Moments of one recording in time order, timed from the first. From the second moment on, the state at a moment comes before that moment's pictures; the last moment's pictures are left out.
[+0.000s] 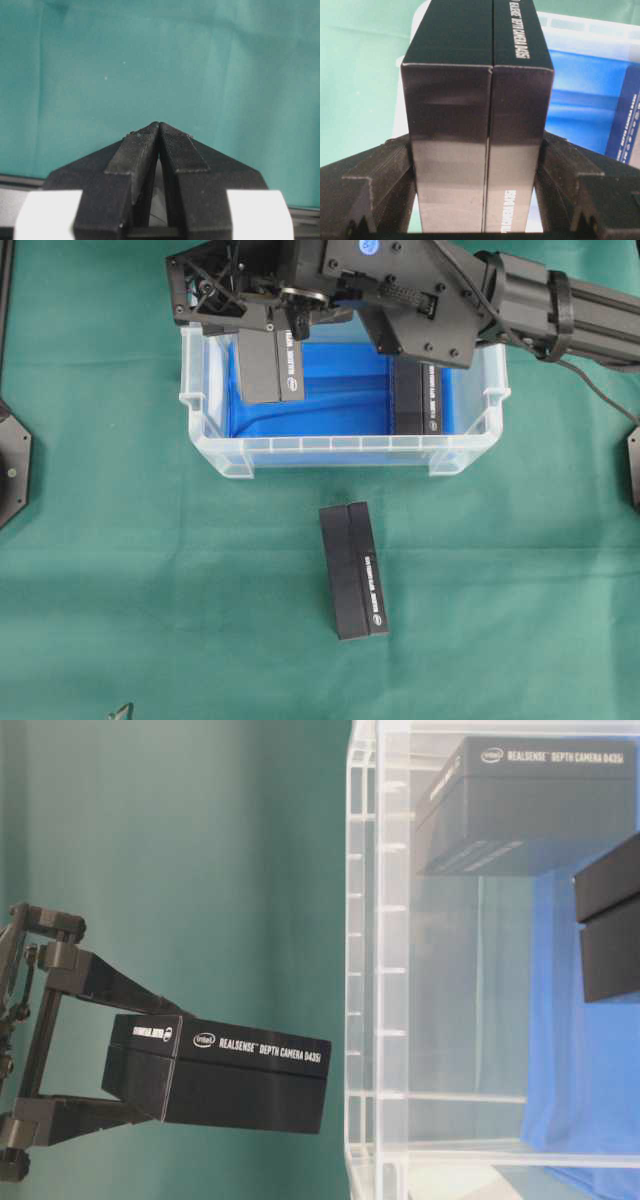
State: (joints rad) left arm -0.03 -0.80 0.49 0.04 1.42 -0.19; right arm -0.07 0.50 -0.92 -0.35 1.65 1.44
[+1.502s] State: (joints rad) left arm -0.03 -0.80 0.49 0.04 1.42 -0.19; right arm 0.09 0.50 -0.92 -0.35 1.71 1.59
